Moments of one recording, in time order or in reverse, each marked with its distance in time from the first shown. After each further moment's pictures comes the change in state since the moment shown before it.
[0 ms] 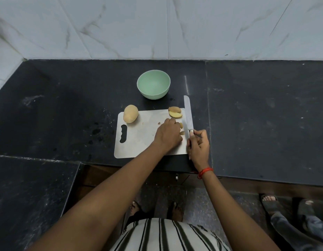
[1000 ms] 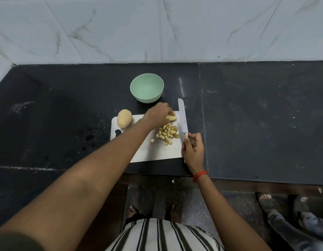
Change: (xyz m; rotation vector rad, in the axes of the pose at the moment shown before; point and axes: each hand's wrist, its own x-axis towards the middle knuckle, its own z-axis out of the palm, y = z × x) left_hand 0.077 -0.045 -0.038 -0.008 -0.169 0.174; right_hand 0.001 0.007 0.002 0.006 0.013 -0.027
